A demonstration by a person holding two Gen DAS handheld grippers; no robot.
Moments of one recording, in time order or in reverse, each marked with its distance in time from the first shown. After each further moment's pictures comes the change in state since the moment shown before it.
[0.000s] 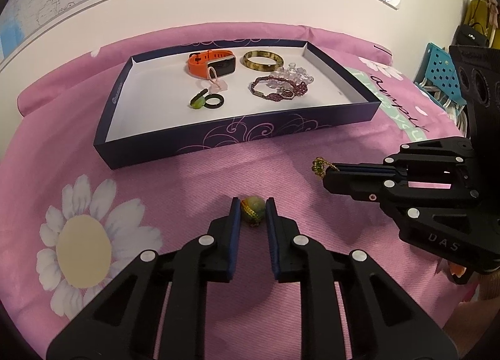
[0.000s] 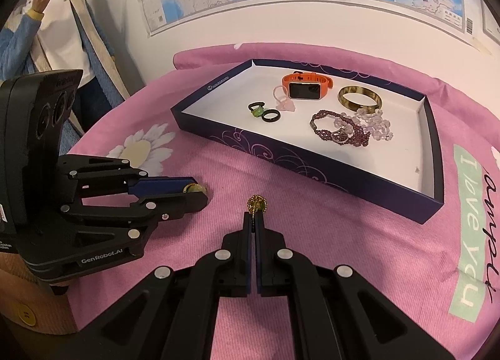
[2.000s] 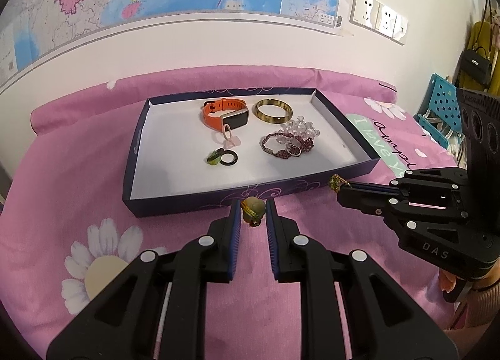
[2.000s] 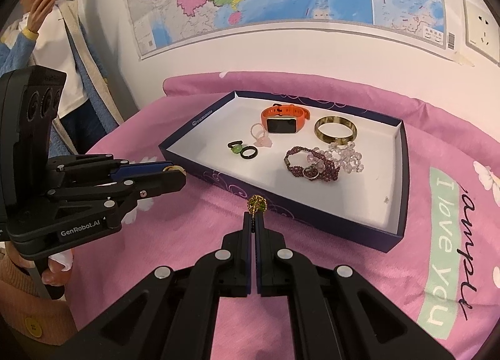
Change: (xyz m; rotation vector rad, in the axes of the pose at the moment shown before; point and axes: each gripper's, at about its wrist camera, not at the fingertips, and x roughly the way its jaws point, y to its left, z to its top) left arm -0.026 0.009 0.034 -0.040 -0.123 0.031; right arm -0.024 -0.022 0.022 0.016 -0.085 -0.031
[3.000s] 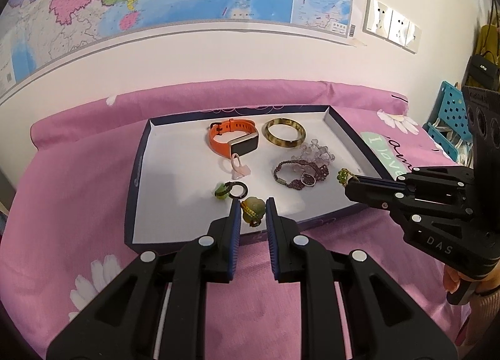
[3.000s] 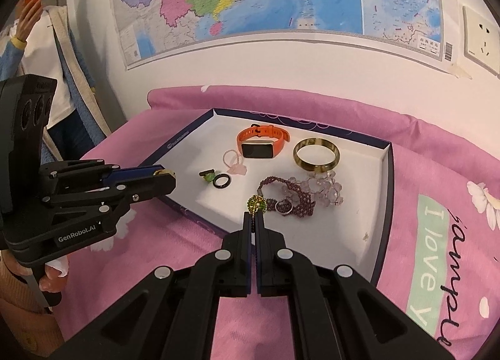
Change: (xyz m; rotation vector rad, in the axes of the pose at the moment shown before) left arm 0.020 0.004 0.030 -0.001 -0.022 0.031; right arm 0.011 -0.024 0.030 0.006 -0.027 -0.039
